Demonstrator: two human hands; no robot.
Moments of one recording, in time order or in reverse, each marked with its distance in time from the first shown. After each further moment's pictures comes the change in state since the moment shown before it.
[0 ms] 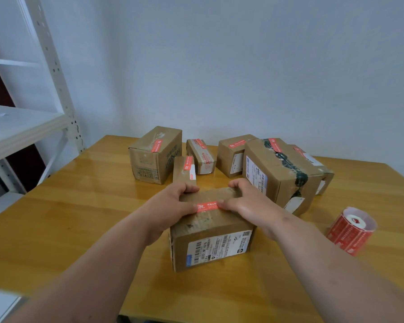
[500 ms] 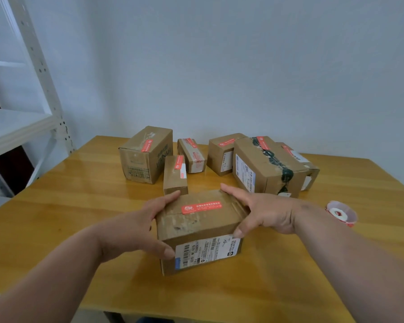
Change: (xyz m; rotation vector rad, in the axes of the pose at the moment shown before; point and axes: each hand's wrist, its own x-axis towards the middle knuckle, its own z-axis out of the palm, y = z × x) left_hand -0.026 -0.030 -0.030 0.135 -0.360 0.063; right_hand -0.017 0.018 -0.044 -0.069 -0.446 0.001
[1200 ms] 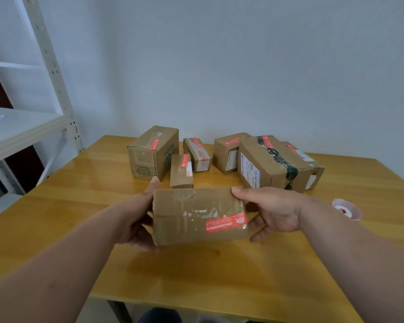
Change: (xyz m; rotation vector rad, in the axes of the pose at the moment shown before) left_hand 0.017 -0.008 -0.014 -0.348 0.336 -0.469; right_hand -0.005 -0.004 0.006 0.276 0.090 0.171
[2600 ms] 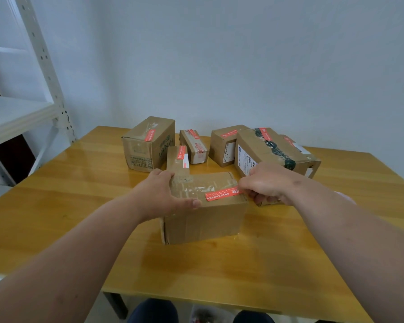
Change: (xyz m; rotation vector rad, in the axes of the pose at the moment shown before) left_hand -0.008 0.026 0.036 0.859 0.274 0.506; right_hand -0.005 -0.031 0.007 -0.442 0.465 -0.010
